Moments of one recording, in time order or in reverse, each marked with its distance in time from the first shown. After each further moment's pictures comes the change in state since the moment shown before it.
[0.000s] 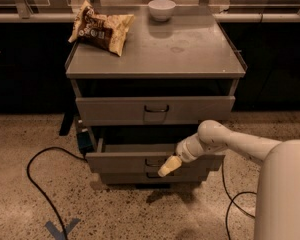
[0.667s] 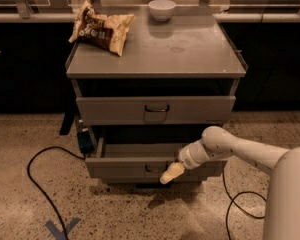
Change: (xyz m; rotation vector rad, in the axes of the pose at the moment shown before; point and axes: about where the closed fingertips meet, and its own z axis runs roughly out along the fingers) arm 0.022 0.021 0.002 -0.055 -0.012 0.016
